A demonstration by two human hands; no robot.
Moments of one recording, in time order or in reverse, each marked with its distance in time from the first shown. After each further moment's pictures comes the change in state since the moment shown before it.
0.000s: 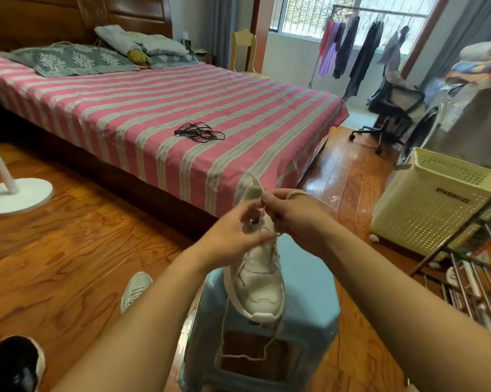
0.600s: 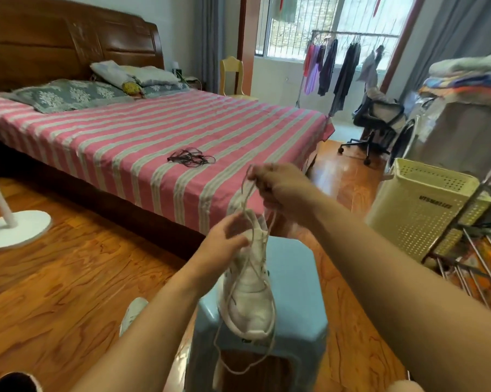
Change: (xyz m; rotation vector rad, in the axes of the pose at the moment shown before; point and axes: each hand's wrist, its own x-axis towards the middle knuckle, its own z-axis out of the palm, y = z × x) left_hand -0.006 0.032 0.008 -0.277 0.121 -0.061; right_hand 0.012 -0.080 -0.019 -0.015 0.052 -0.101
